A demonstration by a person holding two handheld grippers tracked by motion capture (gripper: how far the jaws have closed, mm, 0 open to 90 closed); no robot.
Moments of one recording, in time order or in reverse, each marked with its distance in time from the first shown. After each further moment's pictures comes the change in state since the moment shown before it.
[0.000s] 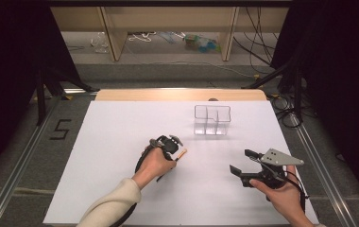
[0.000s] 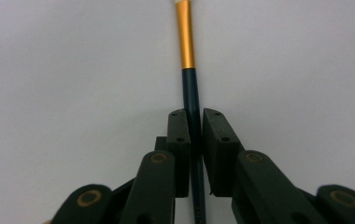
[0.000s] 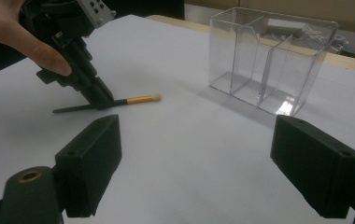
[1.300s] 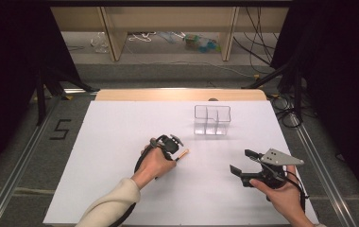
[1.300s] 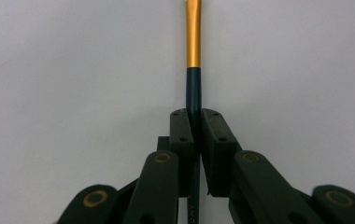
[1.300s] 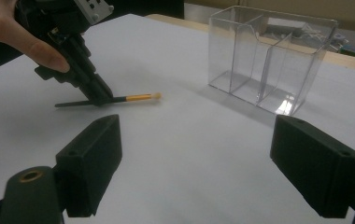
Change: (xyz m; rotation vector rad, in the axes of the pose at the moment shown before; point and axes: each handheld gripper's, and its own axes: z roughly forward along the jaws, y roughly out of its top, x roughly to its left) left arm 0.000 0.000 -0.005 -0.006 0.007 0.057; right arm 0.000 -0.001 0.001 0.003 0.018 0.023
